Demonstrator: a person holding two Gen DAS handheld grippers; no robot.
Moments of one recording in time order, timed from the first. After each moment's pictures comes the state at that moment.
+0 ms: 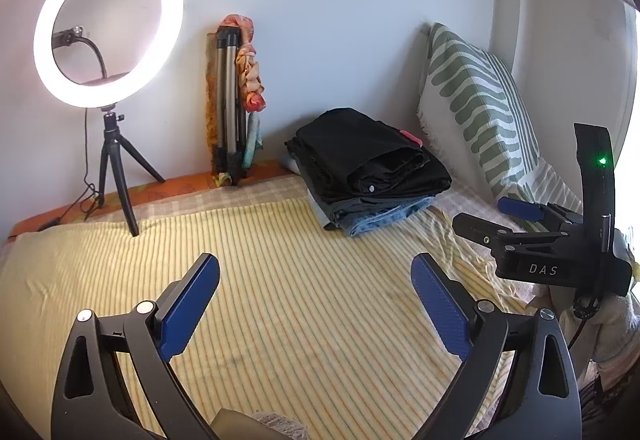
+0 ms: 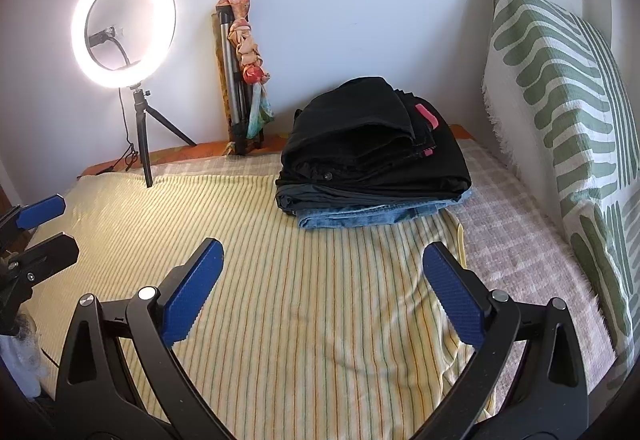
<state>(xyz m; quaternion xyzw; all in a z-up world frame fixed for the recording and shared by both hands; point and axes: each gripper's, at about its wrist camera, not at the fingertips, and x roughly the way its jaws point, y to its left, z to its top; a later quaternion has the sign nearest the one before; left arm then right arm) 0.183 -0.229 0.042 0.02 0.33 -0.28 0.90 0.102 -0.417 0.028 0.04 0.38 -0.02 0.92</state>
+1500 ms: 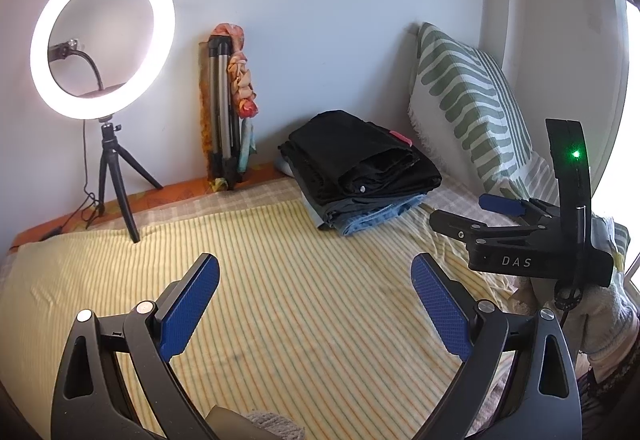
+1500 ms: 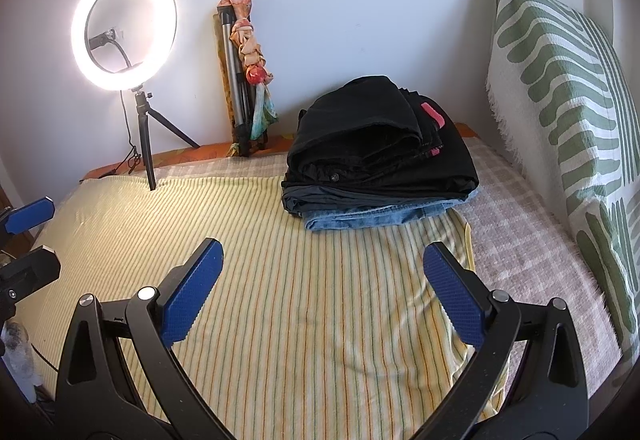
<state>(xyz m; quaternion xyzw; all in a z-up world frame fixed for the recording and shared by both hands) 0.177 -0.225 0.052 0.03 0.32 -0.30 0.90 0.105 -0.414 0.026 0.05 0.38 -0.01 0.92</state>
